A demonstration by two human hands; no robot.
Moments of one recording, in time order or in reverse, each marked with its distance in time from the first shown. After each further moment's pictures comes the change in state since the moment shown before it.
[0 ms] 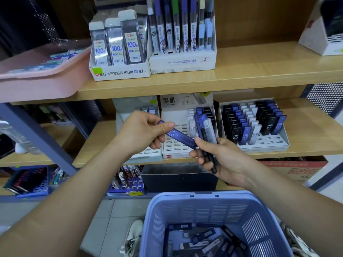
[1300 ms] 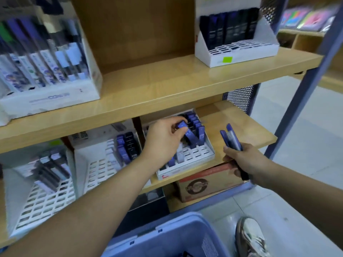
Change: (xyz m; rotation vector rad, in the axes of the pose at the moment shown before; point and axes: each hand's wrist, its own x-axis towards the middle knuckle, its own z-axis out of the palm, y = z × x) left_hand 0.105 0.065 0.226 0.188 -0.031 0.436; right_hand -0.029 -0.034 -0.233 -0.286 0.672 -0.101
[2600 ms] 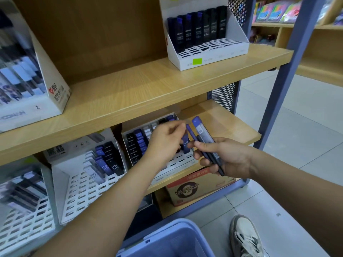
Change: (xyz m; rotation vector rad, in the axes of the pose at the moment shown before) left_hand 0.015 0.024 0.052 -0.285 -0.166 -0.183; right_hand 0.007 -0.022 -0.018 0.295 -0.540 0.093
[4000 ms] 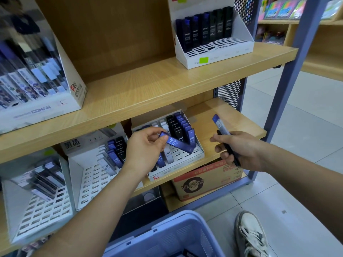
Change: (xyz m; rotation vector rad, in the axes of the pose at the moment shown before) left_hand -0.041 -0.013 -0.050 0.043 0.217 -0.021; right_hand -0.009 -0.002 -0.011 -0.063 0.300 0.040
